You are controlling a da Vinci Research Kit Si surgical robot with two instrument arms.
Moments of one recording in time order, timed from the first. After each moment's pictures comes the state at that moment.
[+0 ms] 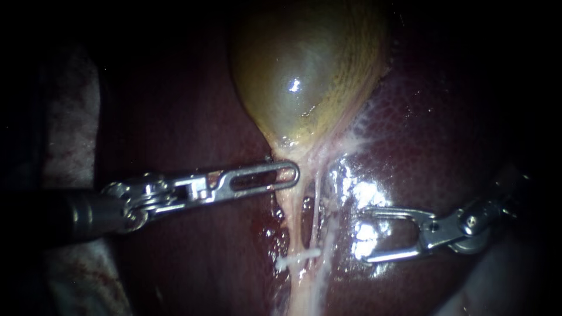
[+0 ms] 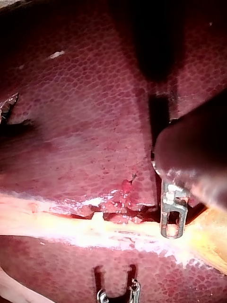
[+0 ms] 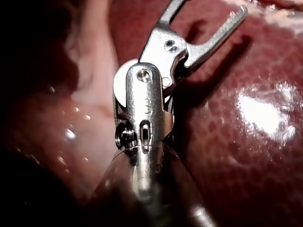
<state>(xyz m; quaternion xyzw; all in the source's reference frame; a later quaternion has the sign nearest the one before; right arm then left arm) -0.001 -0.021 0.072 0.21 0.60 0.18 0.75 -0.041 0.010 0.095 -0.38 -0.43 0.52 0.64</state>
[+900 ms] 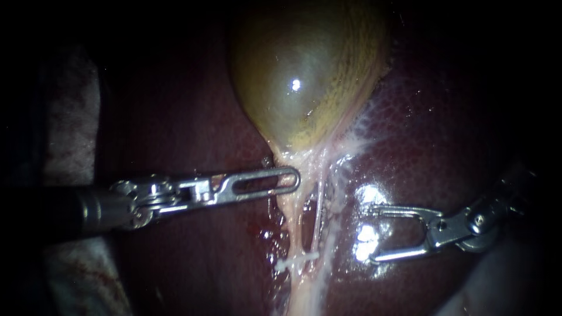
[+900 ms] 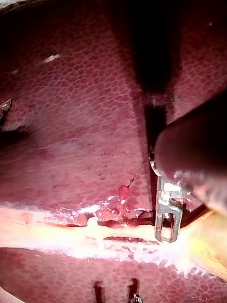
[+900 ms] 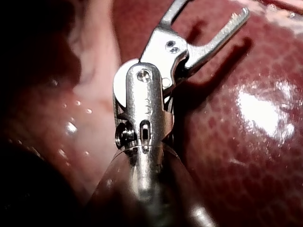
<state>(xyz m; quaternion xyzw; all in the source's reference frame) -0.002 -0.021 0.072 0.21 0.60 0.18 0.75 -0.041 0.010 0.098 -0.39 -0.42 0.53 0.62</state>
